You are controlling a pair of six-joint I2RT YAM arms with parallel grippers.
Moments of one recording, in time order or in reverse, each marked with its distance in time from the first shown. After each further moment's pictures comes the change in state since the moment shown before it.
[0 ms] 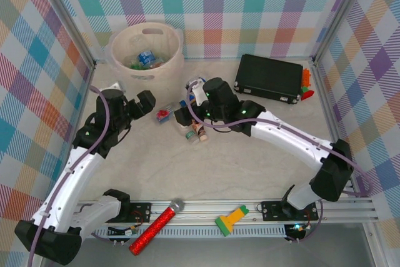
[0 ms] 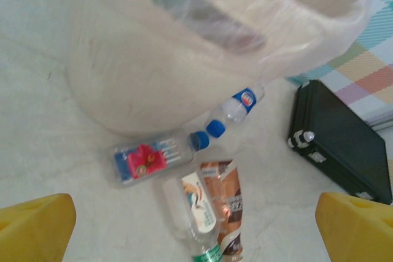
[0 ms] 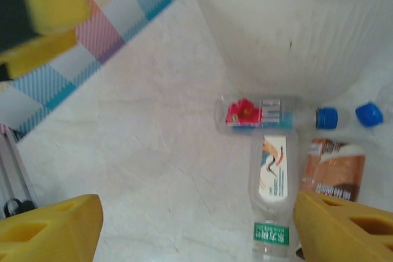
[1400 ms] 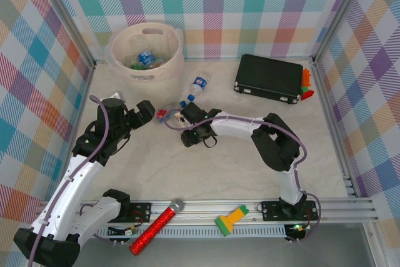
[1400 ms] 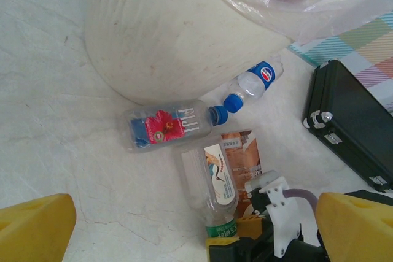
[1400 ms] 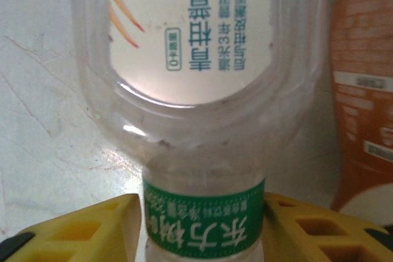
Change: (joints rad) left arm -0.005 -0.060 -0.068 -0.046 0.008 -0.026; right arm 0.000 0.493 0.035 -0.132 0.061 0.043
